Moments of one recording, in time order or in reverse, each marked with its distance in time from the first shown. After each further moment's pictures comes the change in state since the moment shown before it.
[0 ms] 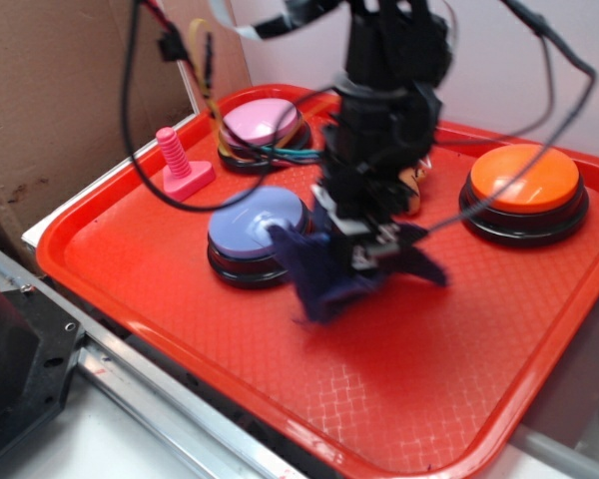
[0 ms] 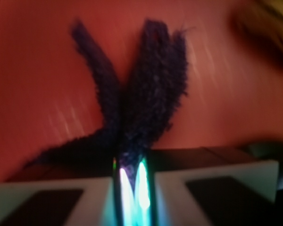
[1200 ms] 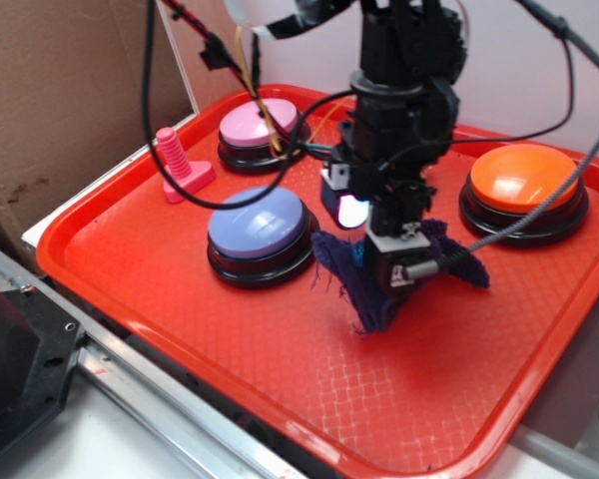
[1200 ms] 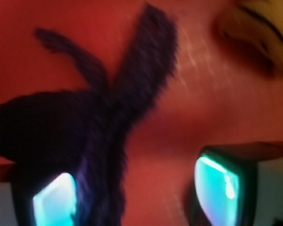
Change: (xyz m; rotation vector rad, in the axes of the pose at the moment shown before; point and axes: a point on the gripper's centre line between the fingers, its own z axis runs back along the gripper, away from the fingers) arm 0.033 -0.008 -0.014 0.007 -0.061 -0.082
